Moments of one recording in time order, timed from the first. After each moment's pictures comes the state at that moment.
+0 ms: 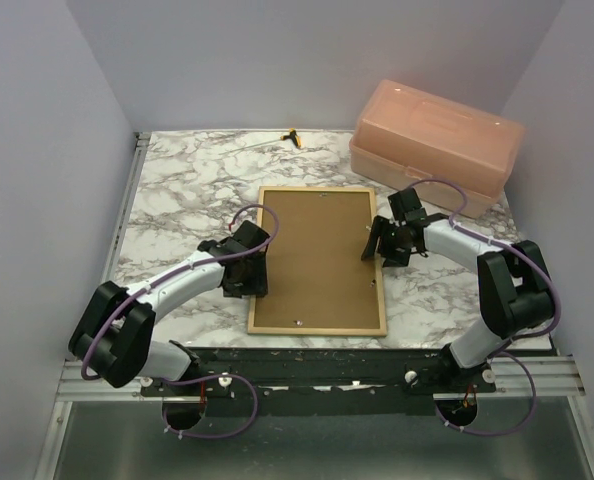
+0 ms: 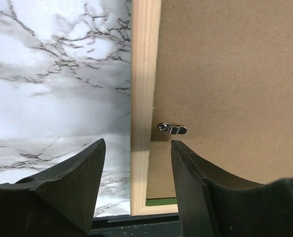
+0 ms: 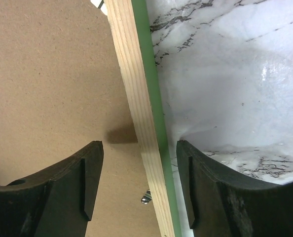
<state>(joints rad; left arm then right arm) -0.59 1.37 0.77 -0.62 -0.06 -0.64 0.33 1.62 0.91 -0.41 -0.12 0.58</state>
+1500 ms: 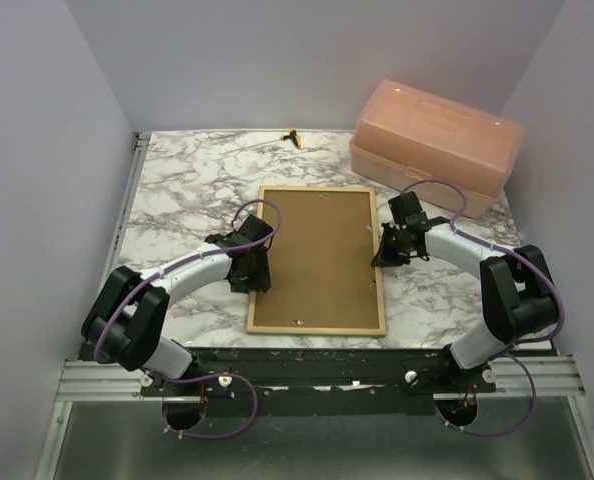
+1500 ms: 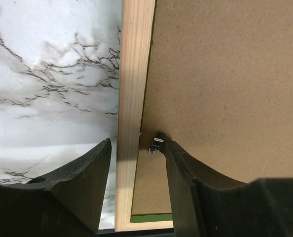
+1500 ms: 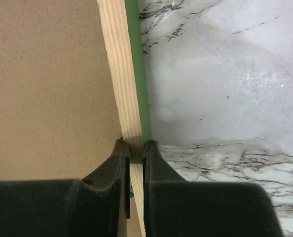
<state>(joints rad) -0.58 1.46 0.81 -0.59 -0.07 -0.68 0.33 1.59 0.88 -0.42 -0.07 0.51</state>
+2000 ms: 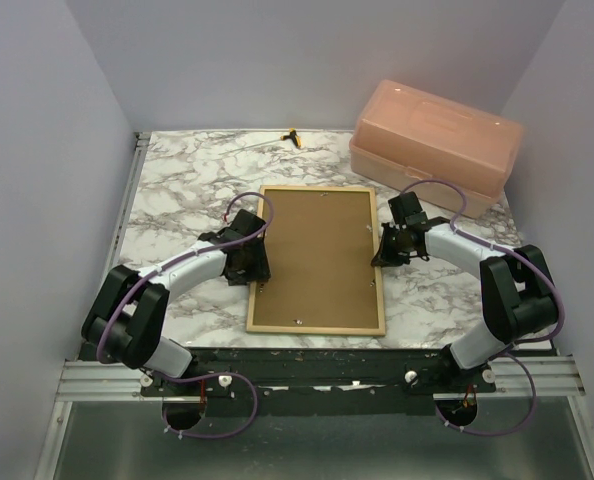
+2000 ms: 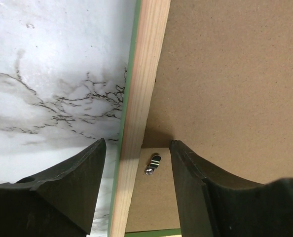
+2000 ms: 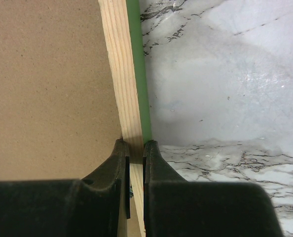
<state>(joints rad) -0.50 1.46 0.80 -0.49 -0.04 -0.69 0.33 1.59 0.88 -0.41 -0.07 0.51</state>
